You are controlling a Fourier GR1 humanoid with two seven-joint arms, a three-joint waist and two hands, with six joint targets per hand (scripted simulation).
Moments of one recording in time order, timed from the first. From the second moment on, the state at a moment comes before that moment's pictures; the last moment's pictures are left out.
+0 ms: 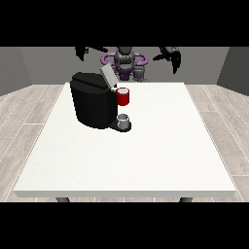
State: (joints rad) left arm -0.43 0.01 0.27 -0.91 -0.26 -0.31 -0.24; right arm -0.35 -0.17 -0.13 -1.27 0.06 -0.02 0.05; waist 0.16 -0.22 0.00
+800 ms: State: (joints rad) left arm -0.32 0.02 0.18 -1.25 -0.15 -0.29 -0.12; right arm -0.54 -0.18 -0.20 -1.11 -0.06 0.01 0.11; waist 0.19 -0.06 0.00
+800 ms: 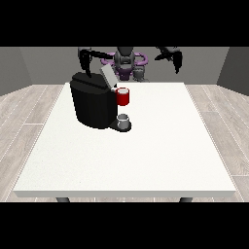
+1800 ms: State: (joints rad) left arm -0.24 0.08 0.16 -1.40 -0.12 -0.24 -0.10; right arm -0.72 -0.17 -0.13 -1.01 -0.01 0.03 0.07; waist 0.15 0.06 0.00
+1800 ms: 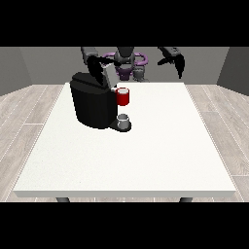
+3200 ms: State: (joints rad) left arm -0.35 0.07 0.09 -1.40 -0.12 -0.28 -0.11; right arm -0.88 -0.31 -0.10 -1.11 0.16 -0.07 0.41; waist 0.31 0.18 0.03
